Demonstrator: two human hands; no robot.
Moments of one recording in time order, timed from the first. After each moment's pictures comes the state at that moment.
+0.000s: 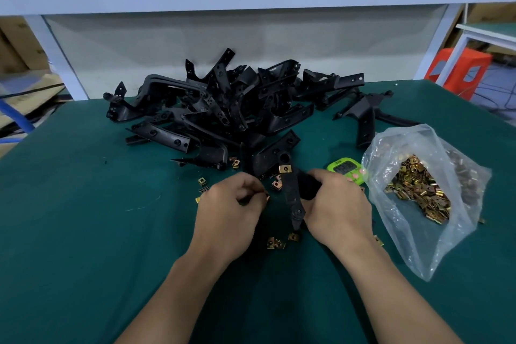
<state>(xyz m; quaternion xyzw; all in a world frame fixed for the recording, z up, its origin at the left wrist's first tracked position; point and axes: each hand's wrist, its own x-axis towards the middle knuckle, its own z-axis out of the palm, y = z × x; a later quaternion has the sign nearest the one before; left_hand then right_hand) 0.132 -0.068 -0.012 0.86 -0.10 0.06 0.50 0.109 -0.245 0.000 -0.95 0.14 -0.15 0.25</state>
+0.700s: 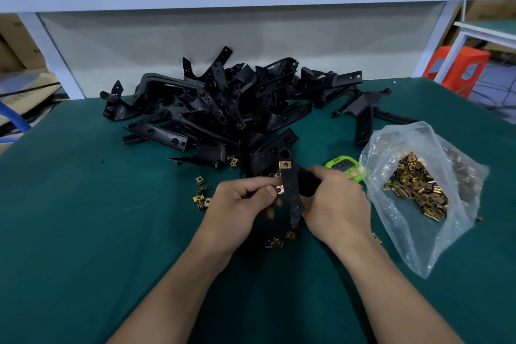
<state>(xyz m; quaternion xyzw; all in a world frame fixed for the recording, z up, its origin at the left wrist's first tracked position) 0.130 -0.076 -0.005 0.69 -0.15 -0.08 0.70 0.112 -0.248 -0.003 -0.94 0.15 -0.16 0.26</state>
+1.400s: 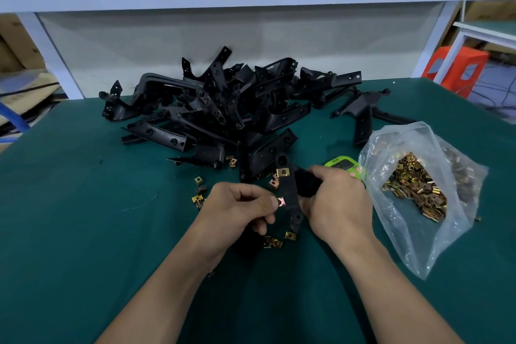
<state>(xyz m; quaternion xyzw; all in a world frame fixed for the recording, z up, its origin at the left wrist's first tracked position) 0.131 -0.064 0.001 0.69 -0.14 -0.17 0.69 0.113 -0.250 -0.002 -0.94 0.15 -0.18 0.25</state>
